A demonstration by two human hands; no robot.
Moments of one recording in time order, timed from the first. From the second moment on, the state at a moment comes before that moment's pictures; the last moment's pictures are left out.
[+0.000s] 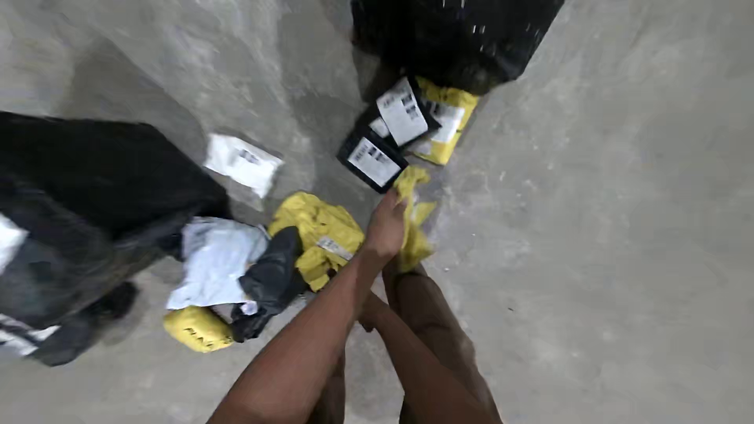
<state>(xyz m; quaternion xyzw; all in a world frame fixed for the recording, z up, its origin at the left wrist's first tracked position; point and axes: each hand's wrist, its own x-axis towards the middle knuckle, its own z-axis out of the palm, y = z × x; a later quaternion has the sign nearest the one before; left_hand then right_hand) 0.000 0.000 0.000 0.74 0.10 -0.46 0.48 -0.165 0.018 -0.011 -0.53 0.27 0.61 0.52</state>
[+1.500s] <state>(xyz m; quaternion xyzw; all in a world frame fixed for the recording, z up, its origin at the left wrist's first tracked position) -0.174 0.205 0.716 0.74 0.04 -0.07 0.66 -0.138 0.023 0.703 -0.46 -0.09 0.33 0.82</state>
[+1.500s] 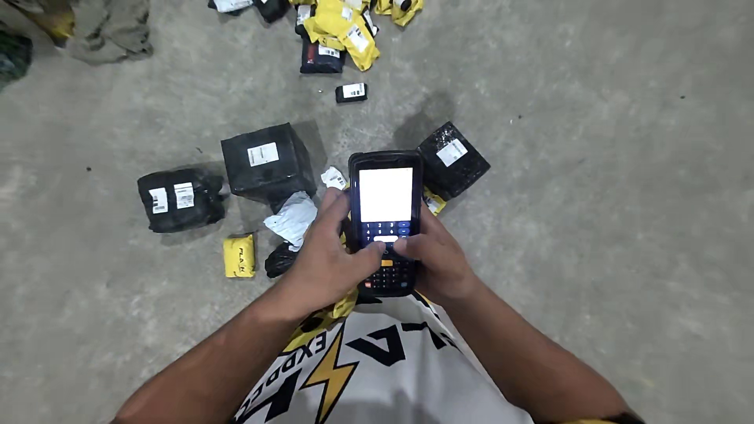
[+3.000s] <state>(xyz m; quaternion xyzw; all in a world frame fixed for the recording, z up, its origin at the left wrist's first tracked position) -0.176 0.215 0.720 0.74 0.01 0.00 0.67 -0.137 0.037 0.696 -0.47 -0.08 0.28 0.83</state>
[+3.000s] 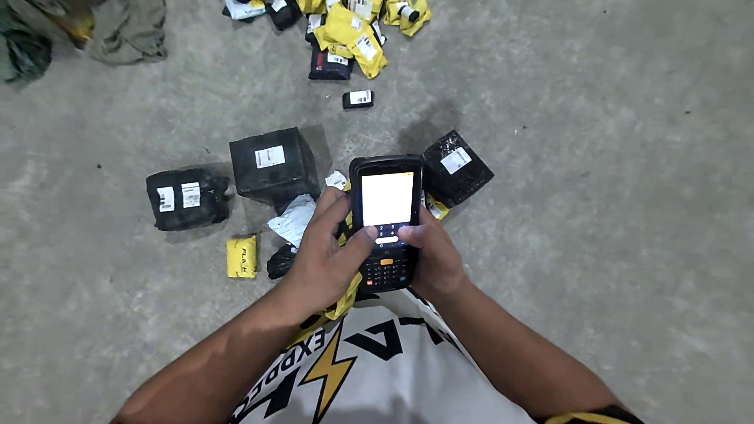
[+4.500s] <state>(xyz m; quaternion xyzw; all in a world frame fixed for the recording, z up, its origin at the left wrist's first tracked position) -0.145 0.243 0.728 0.78 -0.01 -0.04 0.62 -0.117 0.050 0.698 -0.46 -0.06 0.28 0.84</state>
